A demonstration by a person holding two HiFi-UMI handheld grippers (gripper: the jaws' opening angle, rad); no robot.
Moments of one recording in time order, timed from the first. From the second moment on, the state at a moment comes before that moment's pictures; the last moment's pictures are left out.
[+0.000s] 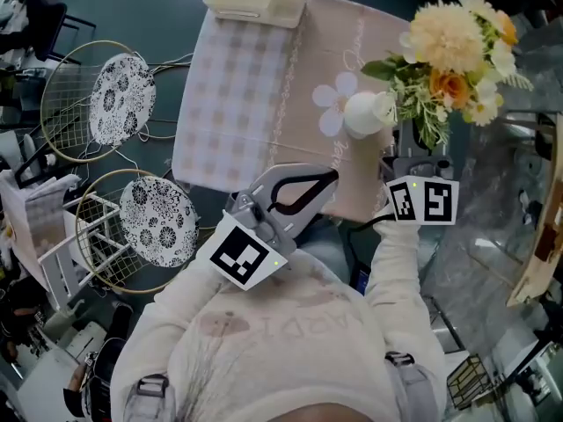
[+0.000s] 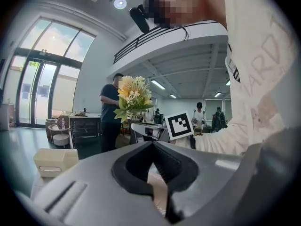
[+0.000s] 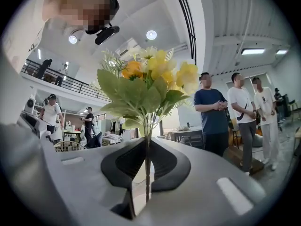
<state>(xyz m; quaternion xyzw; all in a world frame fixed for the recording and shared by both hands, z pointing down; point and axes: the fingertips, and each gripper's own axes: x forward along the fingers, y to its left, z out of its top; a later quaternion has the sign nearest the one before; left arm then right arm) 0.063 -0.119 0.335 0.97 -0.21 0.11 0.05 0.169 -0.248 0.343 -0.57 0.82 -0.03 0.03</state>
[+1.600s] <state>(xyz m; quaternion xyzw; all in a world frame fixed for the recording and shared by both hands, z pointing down) 0.078 -0.130 0.343 0.97 -0.20 0.12 0.05 0.174 -0.207 0.430 -0.59 0.77 -0.04 -0.22</state>
